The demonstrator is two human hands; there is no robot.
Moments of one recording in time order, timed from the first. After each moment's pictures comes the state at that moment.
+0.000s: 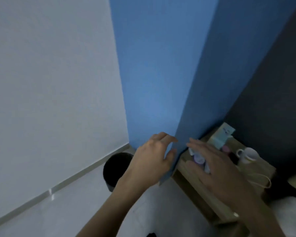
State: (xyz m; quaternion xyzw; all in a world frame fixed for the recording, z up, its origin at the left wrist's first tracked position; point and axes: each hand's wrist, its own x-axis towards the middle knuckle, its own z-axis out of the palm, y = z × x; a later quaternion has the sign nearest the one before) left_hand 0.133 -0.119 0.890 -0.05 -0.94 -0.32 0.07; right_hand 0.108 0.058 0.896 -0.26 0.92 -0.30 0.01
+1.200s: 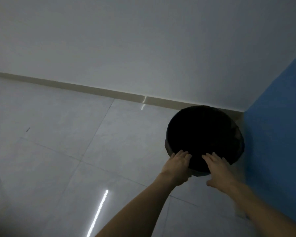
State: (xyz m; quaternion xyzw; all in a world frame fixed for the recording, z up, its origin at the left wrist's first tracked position) left_hand 0.078 -0.250 0.244 0.40 -0.87 -0.27 -0.14; right_hand -0.072 -0.190 0.214 -0.62 0.73 0.10 0.27
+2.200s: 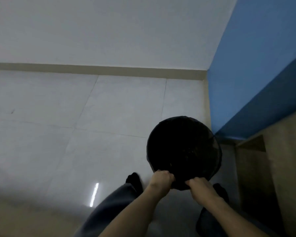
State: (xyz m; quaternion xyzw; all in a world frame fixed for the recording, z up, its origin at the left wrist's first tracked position) left_hand 0.211 0.034 0.204 0.28 -0.89 -0.22 -0.28; right_hand 0.077 0.127 0.178 -0.61 0.71 0.10 0.33
